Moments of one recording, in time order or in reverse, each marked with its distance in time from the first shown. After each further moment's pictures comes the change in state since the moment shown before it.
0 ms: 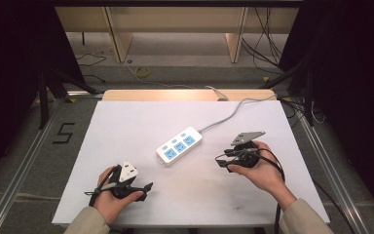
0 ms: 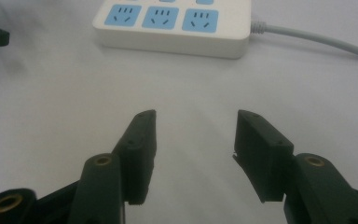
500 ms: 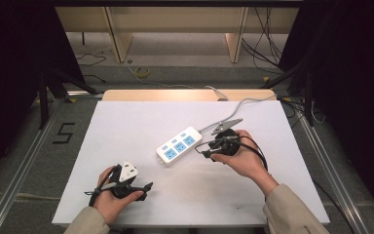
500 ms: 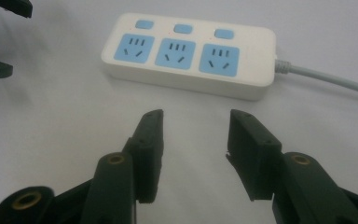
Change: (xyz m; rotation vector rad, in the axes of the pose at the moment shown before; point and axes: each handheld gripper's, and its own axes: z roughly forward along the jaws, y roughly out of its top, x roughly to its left) left arm 0.000 0.001 0.000 -0.003 0.001 0.002; right arm 0.010 0.051 0.028 0.057 0.023 -0.025
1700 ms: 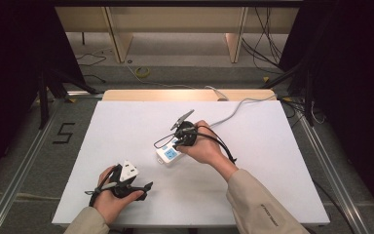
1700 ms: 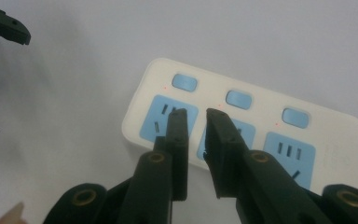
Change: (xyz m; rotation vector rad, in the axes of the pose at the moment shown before) left arm 0.000 0.001 0.000 0.011 0.002 0.008; right arm 0.034 0.075 0.077 0.124 0.040 -0.134
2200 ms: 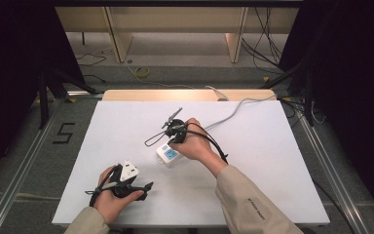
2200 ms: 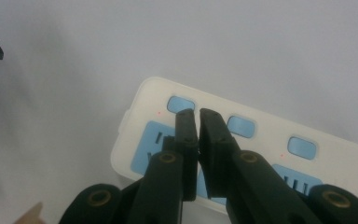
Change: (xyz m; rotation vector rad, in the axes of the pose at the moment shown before) left arm 0.000 0.000 0.001 -0.004 -0.003 0.001; right arm 0.003 0.023 0.021 0.058 -0.030 -0.008
